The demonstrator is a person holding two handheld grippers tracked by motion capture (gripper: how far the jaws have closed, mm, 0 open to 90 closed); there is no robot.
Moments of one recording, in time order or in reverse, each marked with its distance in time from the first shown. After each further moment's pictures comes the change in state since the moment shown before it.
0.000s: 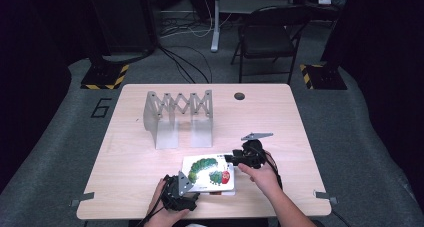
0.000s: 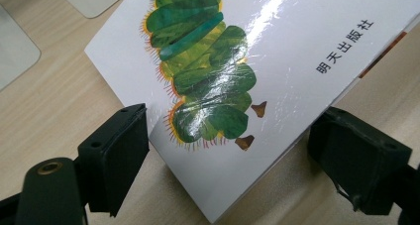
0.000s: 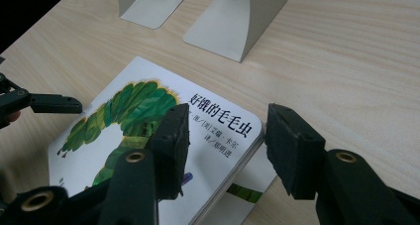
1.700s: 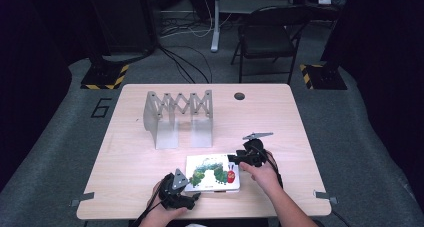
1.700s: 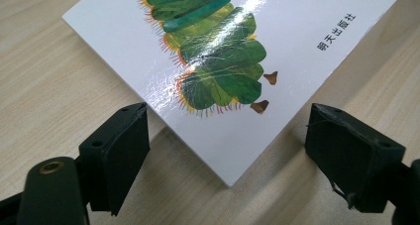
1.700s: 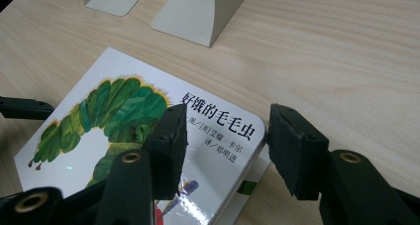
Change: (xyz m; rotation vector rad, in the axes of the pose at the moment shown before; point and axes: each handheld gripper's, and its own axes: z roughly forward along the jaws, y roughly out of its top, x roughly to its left) left arm 0.016 -0.006 0.007 -0.014 -0.169 -0.103; right arm -0.017 -0.004 0.010 0.042 -0.047 0.040
